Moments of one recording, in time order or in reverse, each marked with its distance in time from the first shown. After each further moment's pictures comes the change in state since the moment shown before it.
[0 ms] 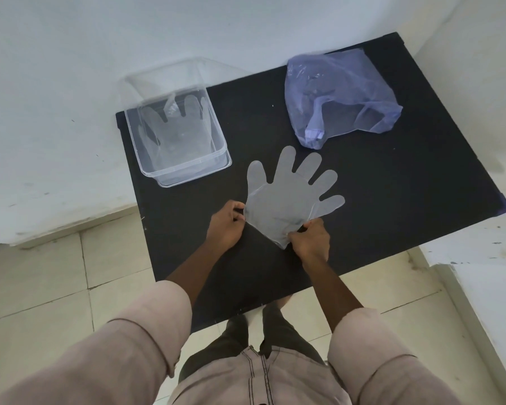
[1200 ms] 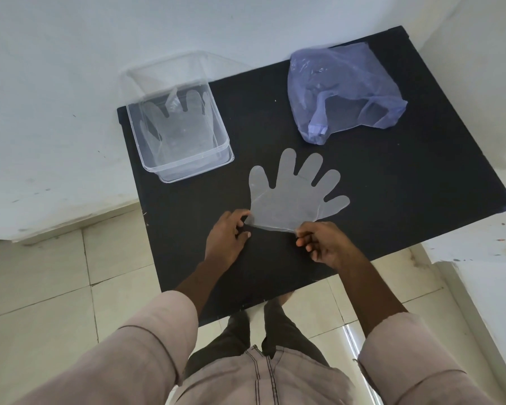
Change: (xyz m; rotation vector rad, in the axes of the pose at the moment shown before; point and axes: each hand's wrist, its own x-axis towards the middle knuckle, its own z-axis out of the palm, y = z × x) left_hand -0.024 -0.031 0.012 0.251 0.077 0.265; right_hand -0.002 -0.005 -0.045 0.257 -0.496 0.241
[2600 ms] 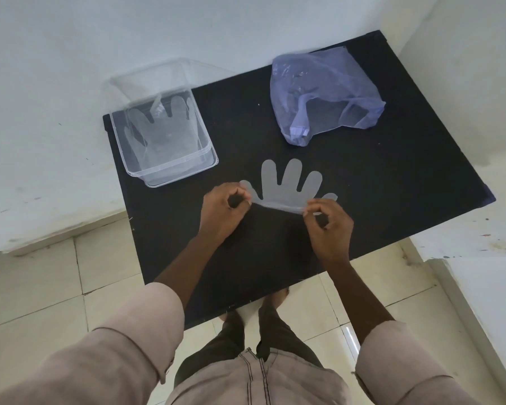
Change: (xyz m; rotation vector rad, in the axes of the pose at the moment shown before) left_hand 0.030 0.055 -0.022 -0.201 0.228 0.215; right_hand 0.000 0.020 -0.021 -0.250 0.656 -1.078
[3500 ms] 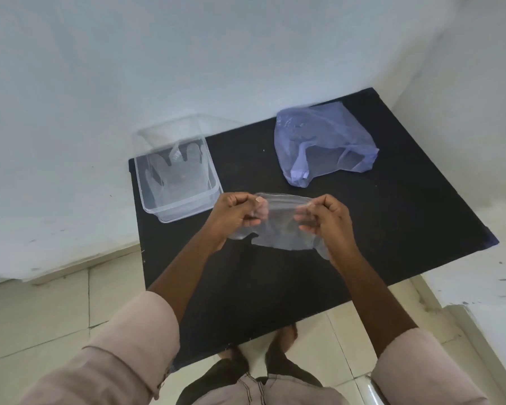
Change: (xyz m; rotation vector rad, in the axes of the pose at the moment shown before) left_hand 0.039 0.084 -0.036 -0.603 -0.226 -0.370; right_hand 0.070 -0.070 -0.035 0.613 -0.278 0.445
